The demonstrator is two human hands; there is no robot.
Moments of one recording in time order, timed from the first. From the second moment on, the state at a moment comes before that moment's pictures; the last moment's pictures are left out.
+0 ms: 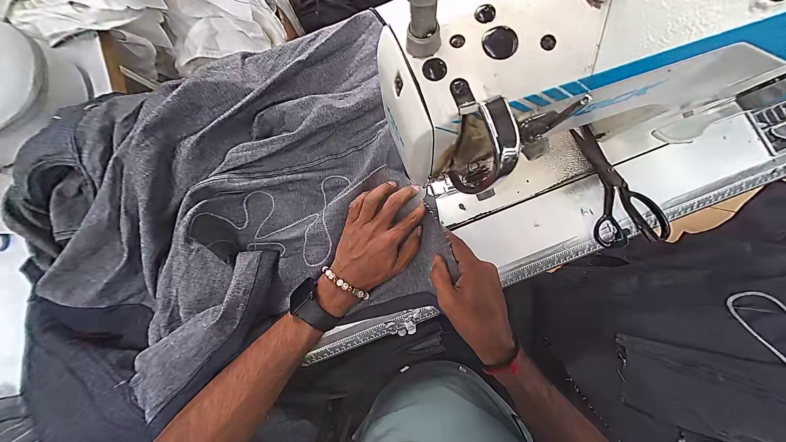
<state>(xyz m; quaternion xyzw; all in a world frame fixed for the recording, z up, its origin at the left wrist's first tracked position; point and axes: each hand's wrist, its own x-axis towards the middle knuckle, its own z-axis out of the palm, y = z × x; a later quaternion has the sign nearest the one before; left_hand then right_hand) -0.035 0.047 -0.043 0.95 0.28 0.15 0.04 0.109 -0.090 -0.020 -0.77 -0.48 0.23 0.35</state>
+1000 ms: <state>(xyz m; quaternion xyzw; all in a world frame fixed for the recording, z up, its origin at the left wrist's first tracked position) -0.034 0.076 -0.034 0.97 0.17 0.18 0.04 0.113 -0.036 -0.028 -0.82 -0.47 0.15 0.30</state>
